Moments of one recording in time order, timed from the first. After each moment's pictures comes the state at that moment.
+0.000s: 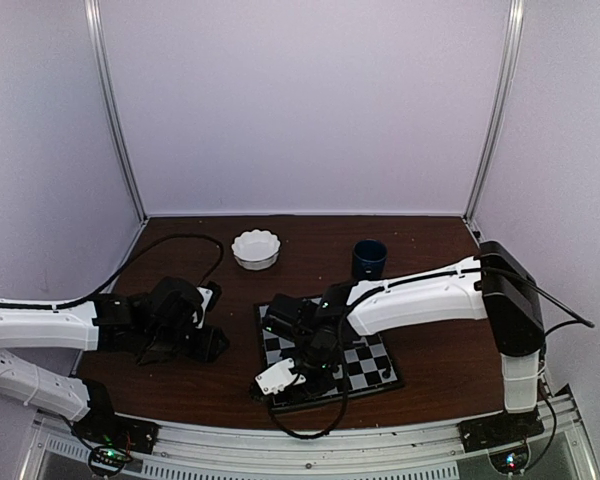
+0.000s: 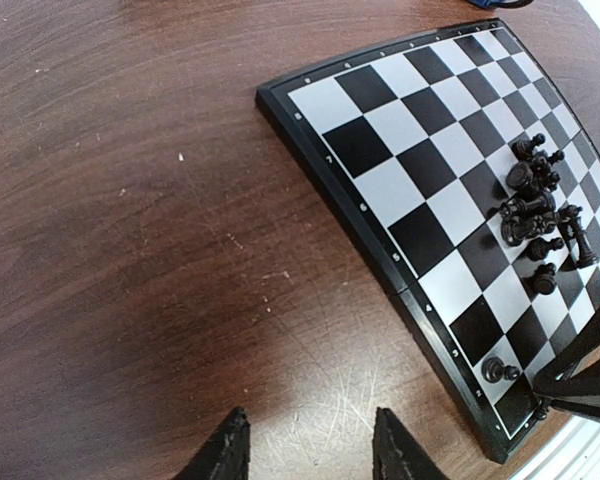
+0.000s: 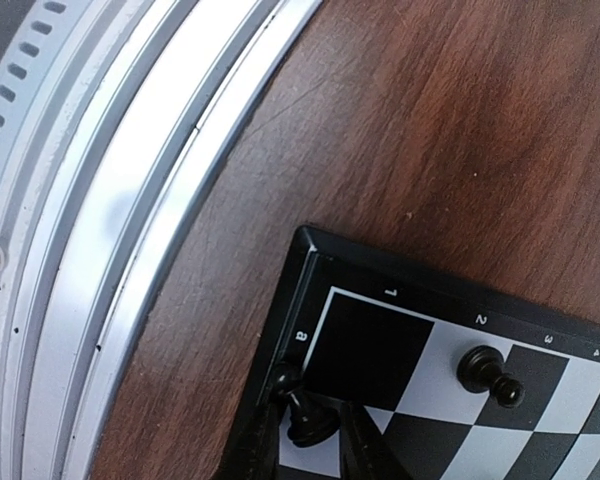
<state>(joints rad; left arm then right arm) -0.95 1.13 0.61 -0.38 -0.17 -0.57 1.20 2.05 1.50 -0.76 -0.28 -0.84</state>
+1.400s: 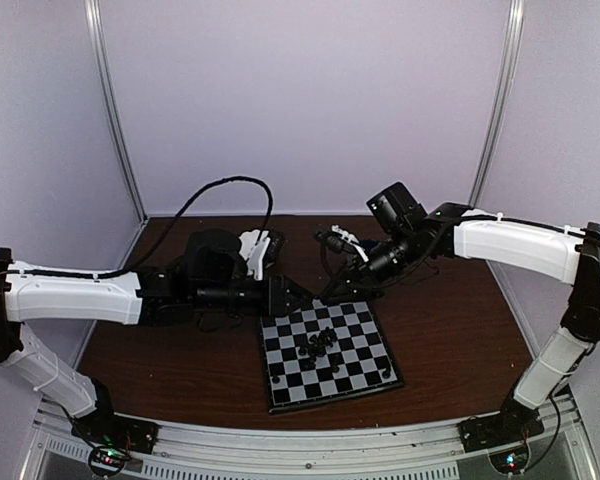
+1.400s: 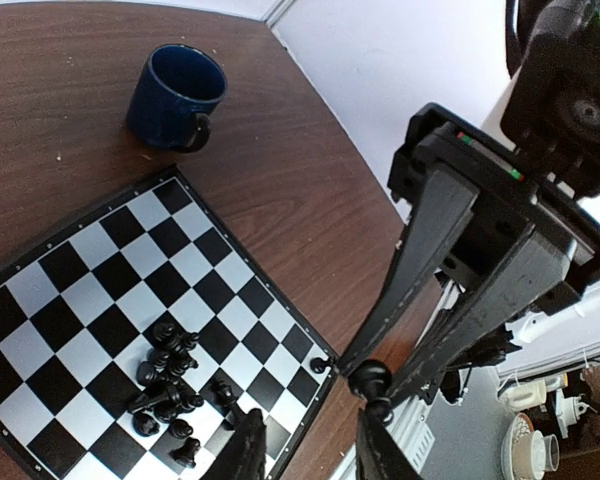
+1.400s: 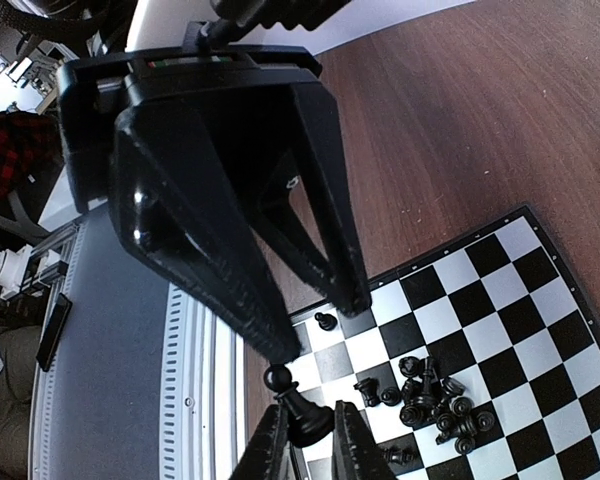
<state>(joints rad) -1.03 1.42 0.92 0.08 0.13 -0.72 0.73 1.64 1.33 -0.59 -0.86 -0.23</state>
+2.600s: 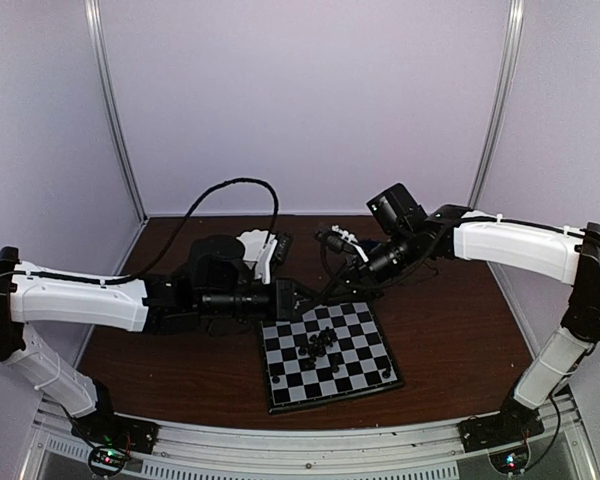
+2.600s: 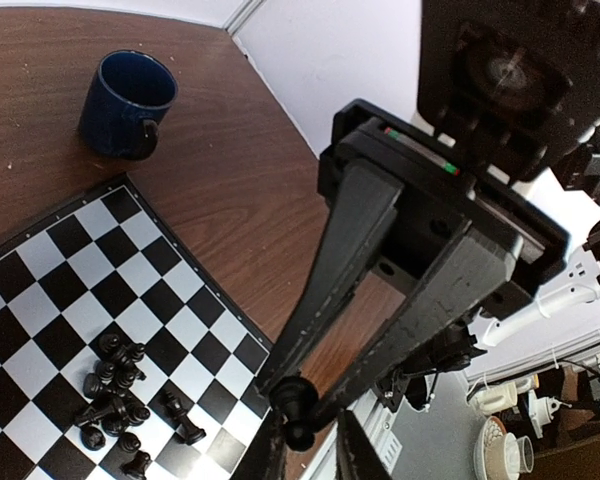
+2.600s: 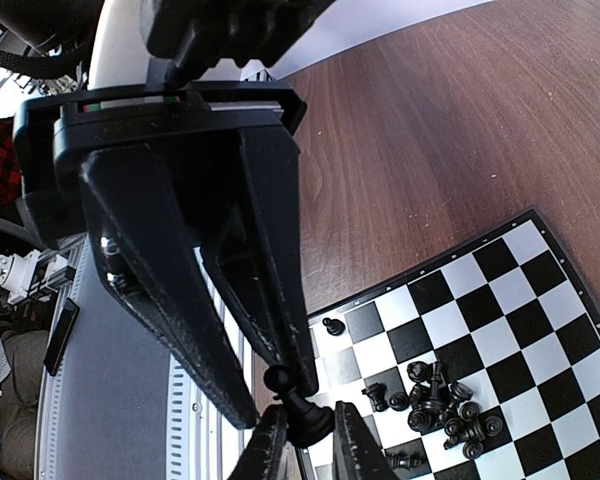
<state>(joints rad) -1.07 1.45 0.91 0.23 0.16 -0.79 0.73 1.63 1.32 -0.55 -0.88 -0.20</state>
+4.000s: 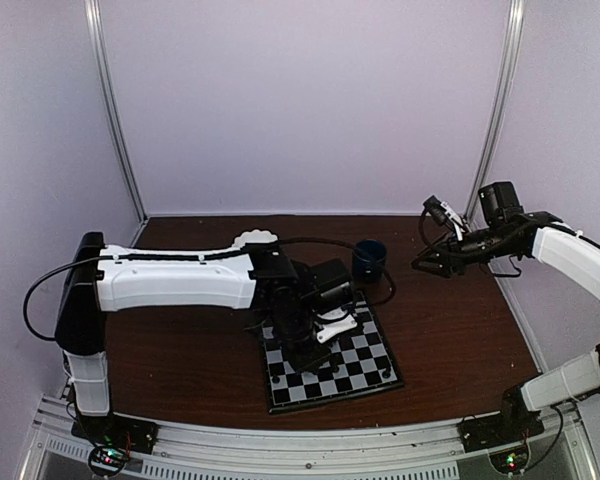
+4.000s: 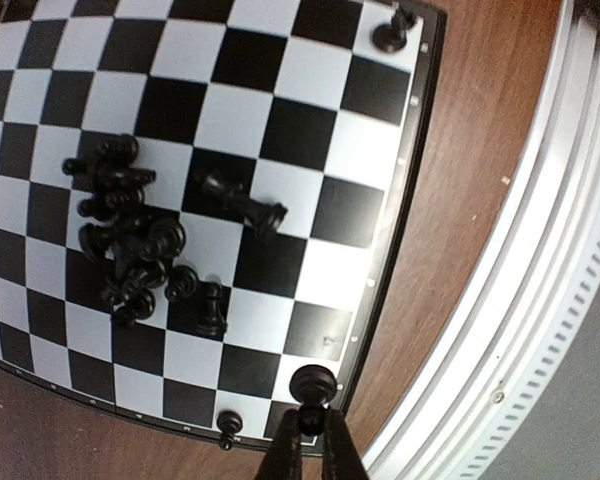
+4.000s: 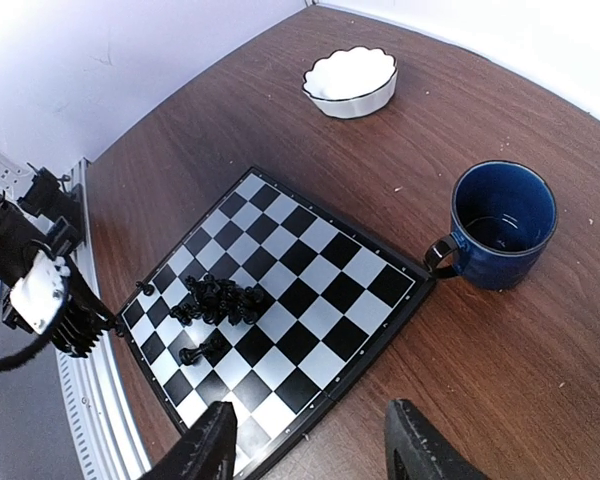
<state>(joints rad) -1.23 1.96 1.69 -1.01 0.07 -0.10 0.18 1.29 1.05 -0.63 -0.80 -0.31</state>
